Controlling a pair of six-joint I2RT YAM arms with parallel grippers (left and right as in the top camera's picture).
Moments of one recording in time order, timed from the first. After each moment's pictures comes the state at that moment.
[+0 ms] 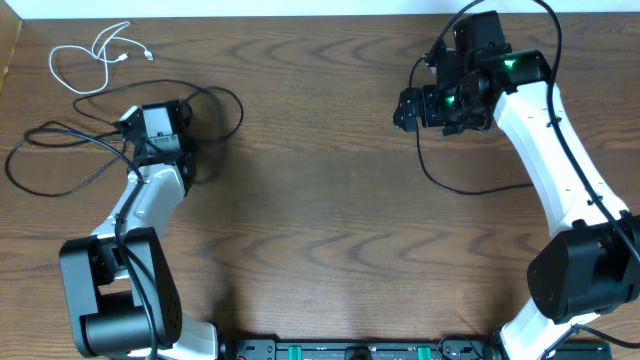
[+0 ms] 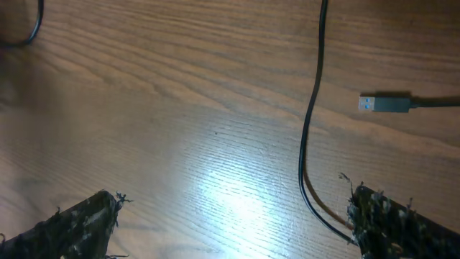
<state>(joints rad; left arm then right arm) 0.15 1.68 0.94 -0.18 -0.39 -0.59 0.22 1.84 1.69 -1.06 -0.29 0.14</state>
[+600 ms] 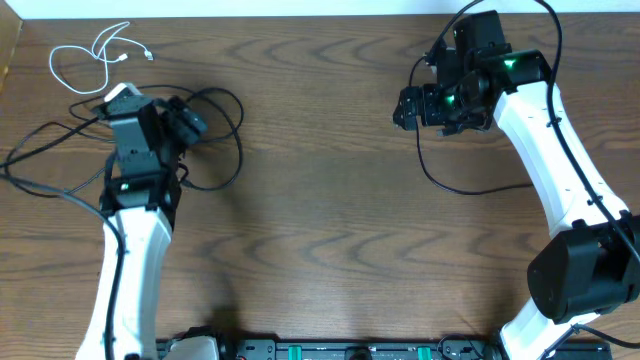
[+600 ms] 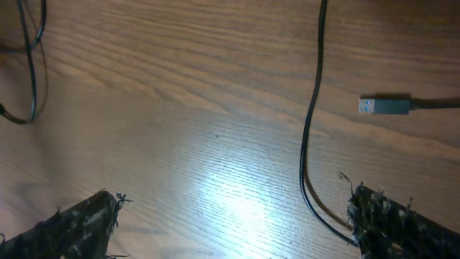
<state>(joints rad) 0.13 1.28 0.94 -0.29 -0.04 -0.55 0.22 1.84 1.69 -1.04 -0.29 0.16</state>
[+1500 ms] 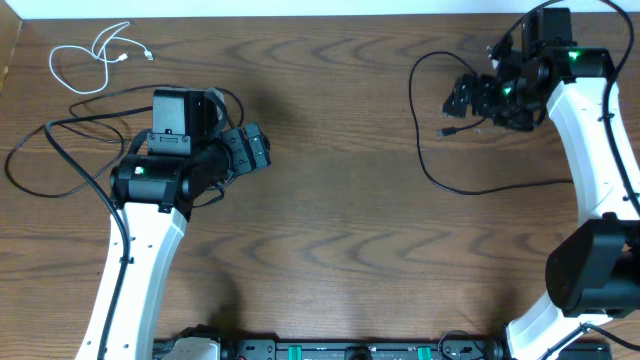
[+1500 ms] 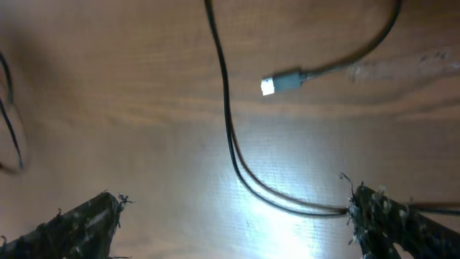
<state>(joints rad) -0.10 1.28 1.22 -0.91 0.19 -0.40 0.01 1.84 1.69 -1.13 -0.31 0.16</state>
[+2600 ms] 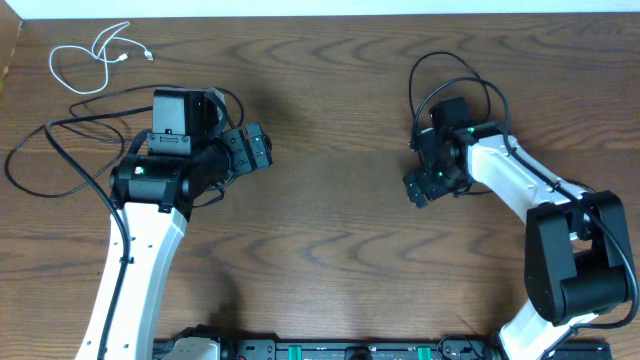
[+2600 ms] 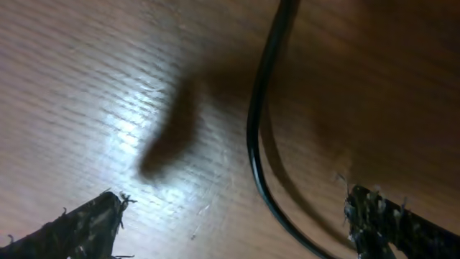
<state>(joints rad) -0.10 1.29 1.22 -0.91 0.19 -0.40 0.25 1.84 1.12 -0.72 -0.07 -0.19</state>
